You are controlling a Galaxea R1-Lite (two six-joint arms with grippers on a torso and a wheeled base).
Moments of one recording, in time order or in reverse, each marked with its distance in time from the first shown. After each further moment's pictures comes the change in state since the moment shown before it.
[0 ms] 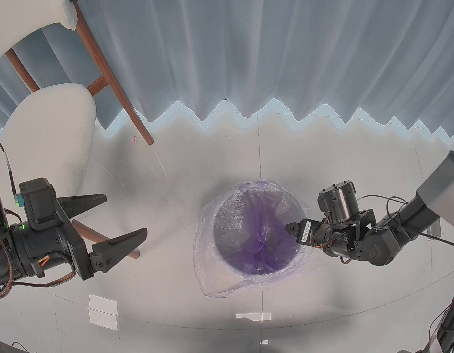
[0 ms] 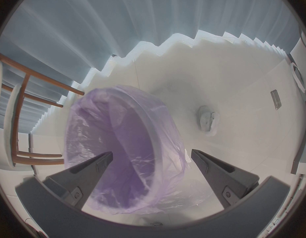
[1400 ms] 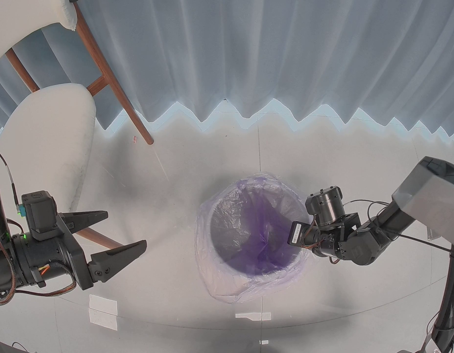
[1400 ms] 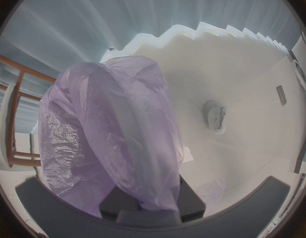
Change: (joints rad) left arm 0.016 -0.011 0.045 0.008 -0.040 -0.095; right arm -0.013 0.133 -0.082 -0.036 0.035 0.006
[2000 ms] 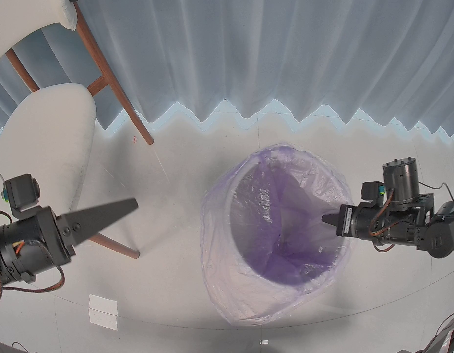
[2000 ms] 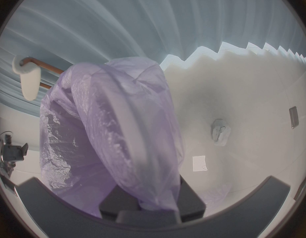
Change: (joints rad) left arm -0.053 -0.048 -0.013 -0.109 -0.062 -0.573; right arm -0.090 -0.482 0.249 0.068 0.311 -0.184
